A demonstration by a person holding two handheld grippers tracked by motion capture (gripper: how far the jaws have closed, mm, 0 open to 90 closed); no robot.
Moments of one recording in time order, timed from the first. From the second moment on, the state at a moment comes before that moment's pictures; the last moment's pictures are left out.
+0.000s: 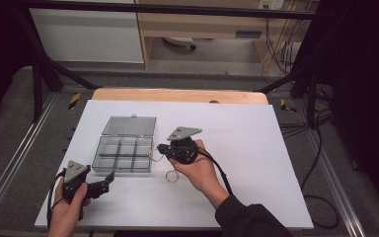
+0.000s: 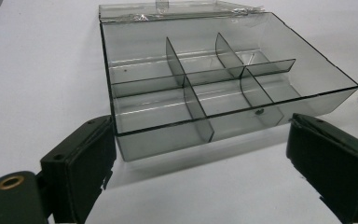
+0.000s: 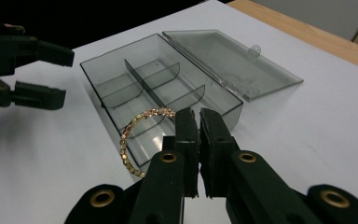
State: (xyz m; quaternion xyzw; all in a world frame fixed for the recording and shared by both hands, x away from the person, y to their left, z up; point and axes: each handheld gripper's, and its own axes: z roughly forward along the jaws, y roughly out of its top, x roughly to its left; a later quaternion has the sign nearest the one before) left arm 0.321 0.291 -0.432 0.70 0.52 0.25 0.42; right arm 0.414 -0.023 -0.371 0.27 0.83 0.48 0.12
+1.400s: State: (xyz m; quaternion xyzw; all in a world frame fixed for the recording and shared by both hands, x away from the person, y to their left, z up) left arm 0.321 0.293 -0.432 0.70 0.53 0.25 0.42; right arm 0.480 0.067 -0.387 0.28 0.83 0.47 0.12
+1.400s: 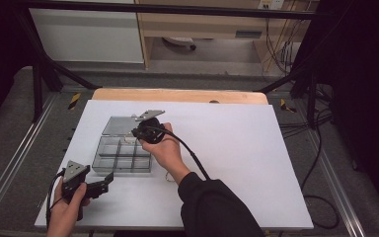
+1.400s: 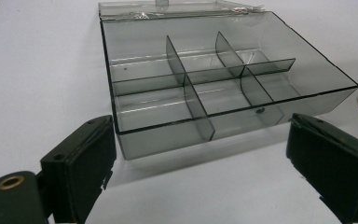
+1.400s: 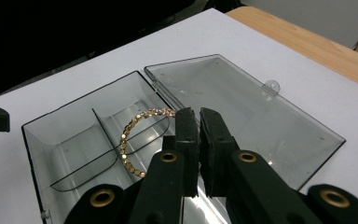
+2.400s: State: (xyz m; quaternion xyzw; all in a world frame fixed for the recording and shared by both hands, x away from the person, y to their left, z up) left arm 0.320 0.294 -0.431 0.70 0.52 0.25 0.42; right arm 0.482 0.088 -0.407 0.29 0.83 0.46 0.11
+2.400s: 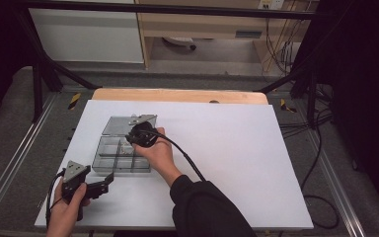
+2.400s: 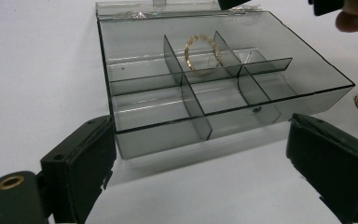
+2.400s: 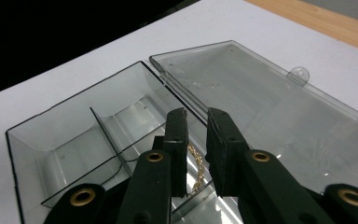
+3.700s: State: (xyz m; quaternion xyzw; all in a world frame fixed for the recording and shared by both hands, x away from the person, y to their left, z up) left arm 0.320 0.293 -0.432 0.70 0.52 0.25 0.41; right arm 0.415 -0.030 -0.410 0.36 0.82 0.43 0.13
